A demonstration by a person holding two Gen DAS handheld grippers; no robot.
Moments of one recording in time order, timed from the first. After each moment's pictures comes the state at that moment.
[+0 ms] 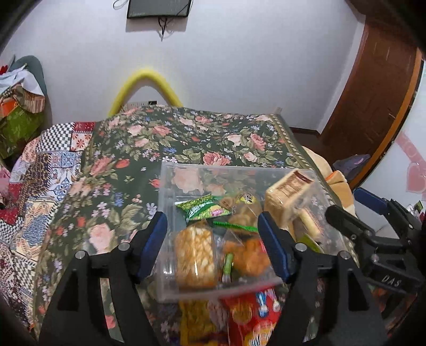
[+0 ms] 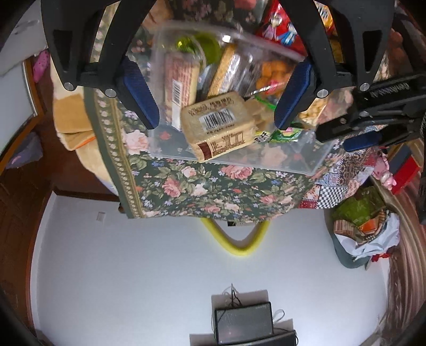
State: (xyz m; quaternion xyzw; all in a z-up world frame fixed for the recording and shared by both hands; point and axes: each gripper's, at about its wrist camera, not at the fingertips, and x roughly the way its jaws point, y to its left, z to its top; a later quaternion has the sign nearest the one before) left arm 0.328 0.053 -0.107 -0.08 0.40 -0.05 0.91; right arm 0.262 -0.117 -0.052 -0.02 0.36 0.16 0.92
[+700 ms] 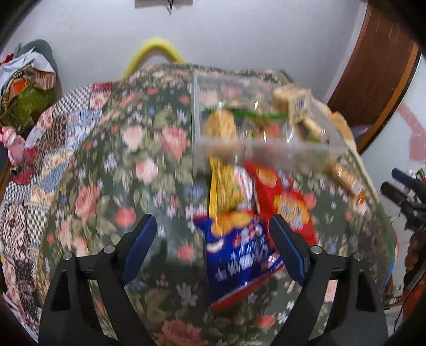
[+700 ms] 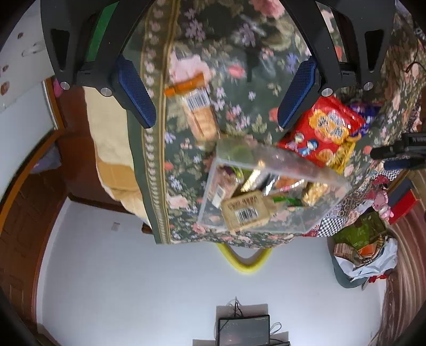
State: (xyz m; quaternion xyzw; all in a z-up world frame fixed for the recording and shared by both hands) left arm 0.206 0.068 -0.161 -0.06 0.48 -0.03 0.88; right arm 0.163 -0.186 -0.081 -0.05 0.40 0.13 0.90
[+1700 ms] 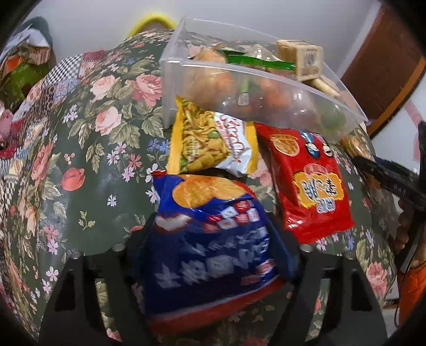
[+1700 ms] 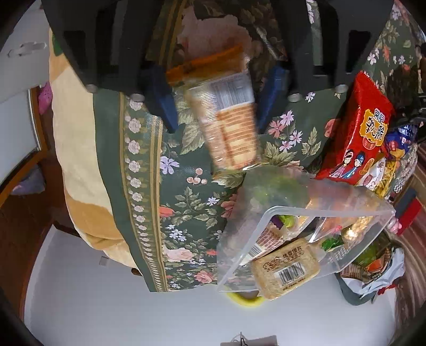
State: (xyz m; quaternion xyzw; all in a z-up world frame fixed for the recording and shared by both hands) left arm 0.217 0.038 -0.225 -0.08 0.52 -0.04 0.85; right arm 0.216 -0.202 -0.155 -0.05 0.47 0.15 0.87
